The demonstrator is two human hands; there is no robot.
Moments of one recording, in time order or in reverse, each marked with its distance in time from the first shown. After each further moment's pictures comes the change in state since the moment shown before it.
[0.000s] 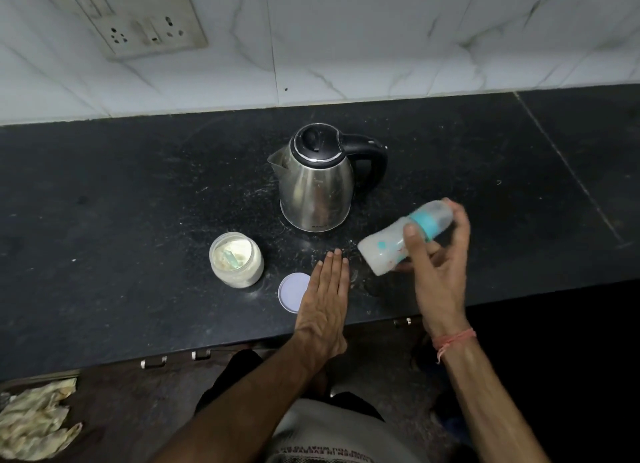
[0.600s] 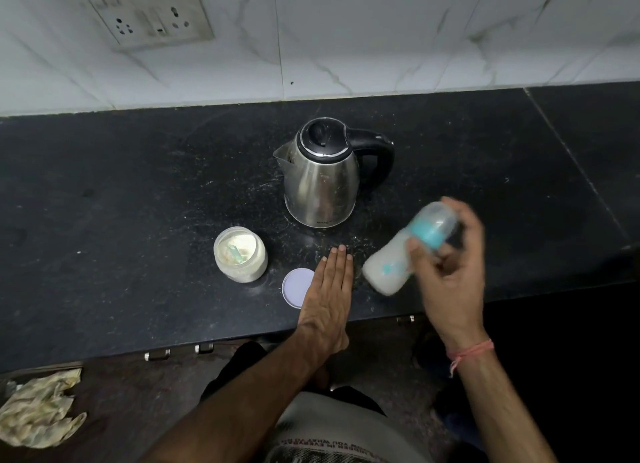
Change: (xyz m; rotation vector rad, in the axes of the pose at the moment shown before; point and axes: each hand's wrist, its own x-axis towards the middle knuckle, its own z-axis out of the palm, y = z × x) left_hand -0.003 -0.003 -0.007 0.016 -0.018 0.025; right_hand -0.013 -0.006 -0.002 -0.076 0.060 -0.192
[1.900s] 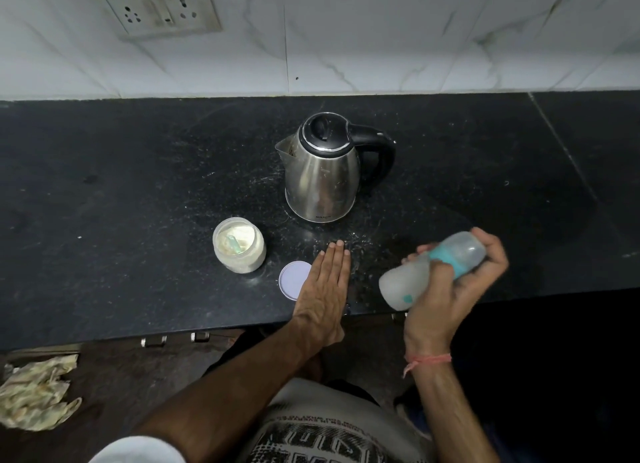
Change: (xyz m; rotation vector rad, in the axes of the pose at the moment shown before) left_hand 0.001 -0.002 -0.002 -0.014 -0.004 -0.010; right_hand -0.026 0.004 0.020 0.130 0.336 -0.078
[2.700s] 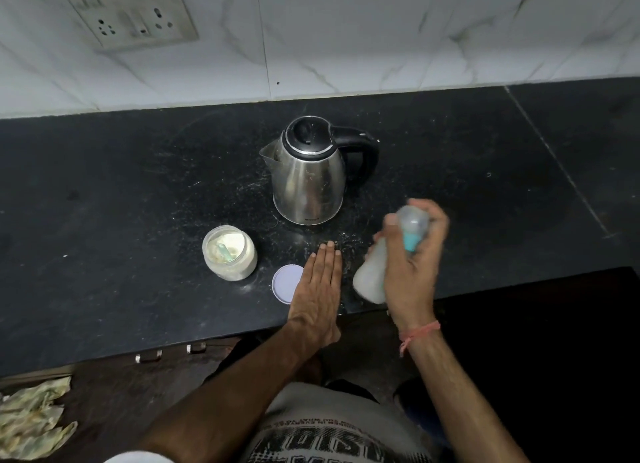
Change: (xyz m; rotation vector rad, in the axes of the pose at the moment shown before) left_hand -0.001 -0.001 0.000 0.005 -0.015 0.023; right_hand 0.018 0.012 0.021 -0.104 -0.175 0.095
